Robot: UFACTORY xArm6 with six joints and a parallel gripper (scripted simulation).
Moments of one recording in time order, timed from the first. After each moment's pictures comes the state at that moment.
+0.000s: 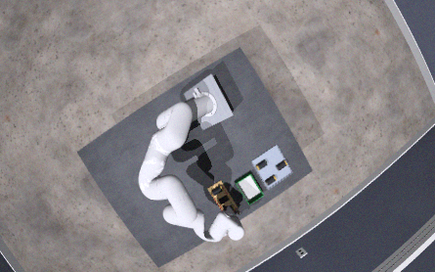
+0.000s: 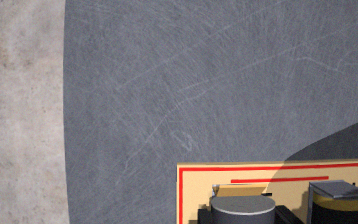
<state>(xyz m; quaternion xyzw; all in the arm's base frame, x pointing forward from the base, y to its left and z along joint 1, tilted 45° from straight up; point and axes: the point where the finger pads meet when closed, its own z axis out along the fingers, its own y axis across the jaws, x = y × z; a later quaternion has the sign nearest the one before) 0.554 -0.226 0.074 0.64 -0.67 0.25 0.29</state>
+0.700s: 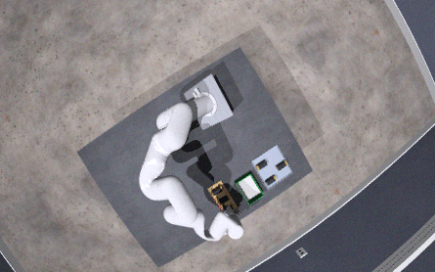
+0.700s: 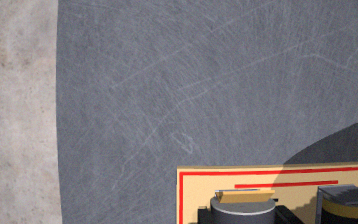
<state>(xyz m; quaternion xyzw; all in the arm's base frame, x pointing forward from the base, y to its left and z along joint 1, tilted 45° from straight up) 0.554 -0.234 0.066 0.64 -0.67 0.25 0.29</state>
